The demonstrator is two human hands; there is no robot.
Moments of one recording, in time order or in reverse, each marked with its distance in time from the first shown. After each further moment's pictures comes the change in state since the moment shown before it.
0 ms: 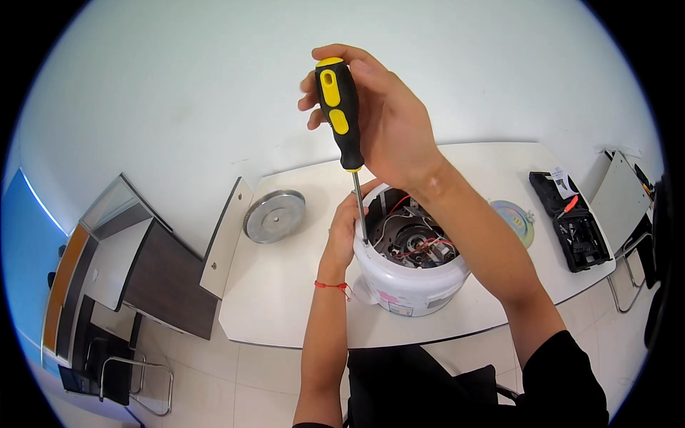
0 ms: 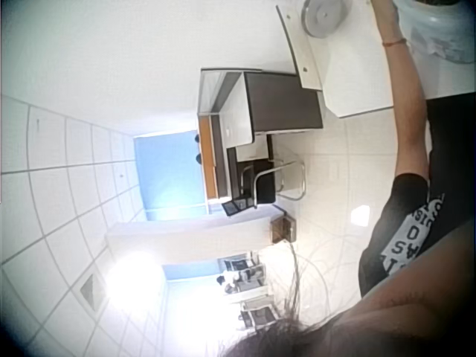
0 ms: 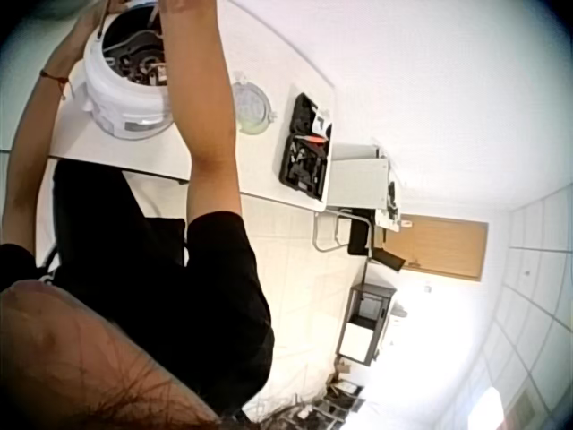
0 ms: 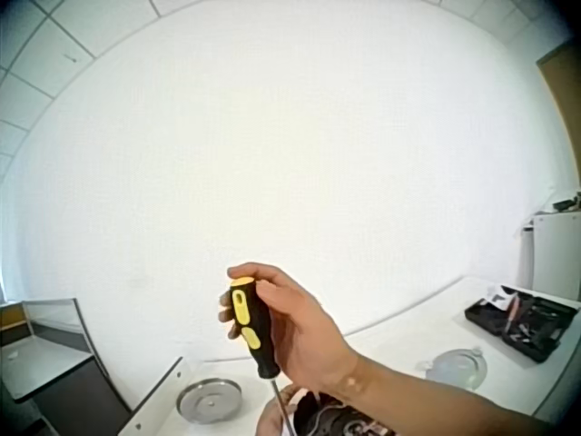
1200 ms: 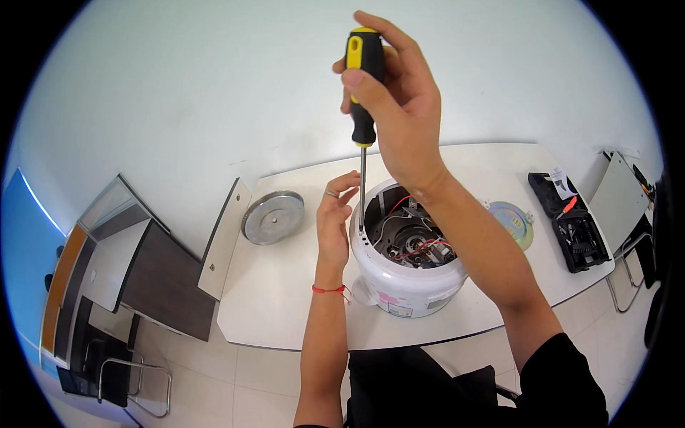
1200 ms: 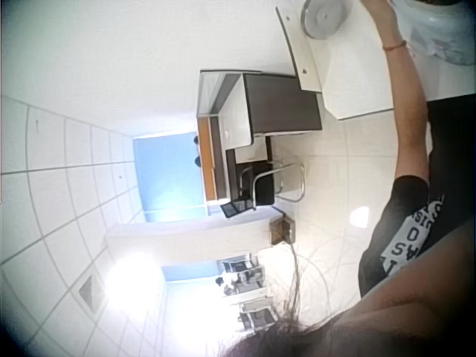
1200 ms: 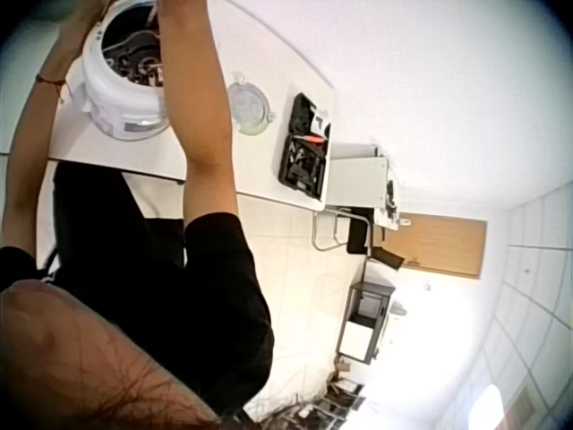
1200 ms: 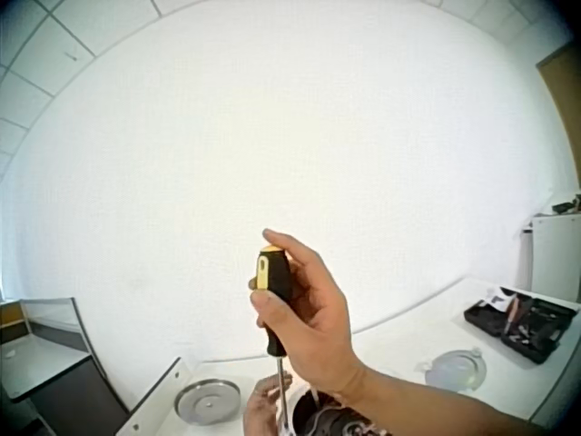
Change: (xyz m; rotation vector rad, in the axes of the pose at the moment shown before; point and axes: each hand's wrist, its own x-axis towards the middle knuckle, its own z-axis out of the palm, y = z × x) left_hand 0.000 0.012 -0.002 0.275 0.133 0.405; right_hand -0.004 0.001 -0.003 -0.540 0.167 -0.385
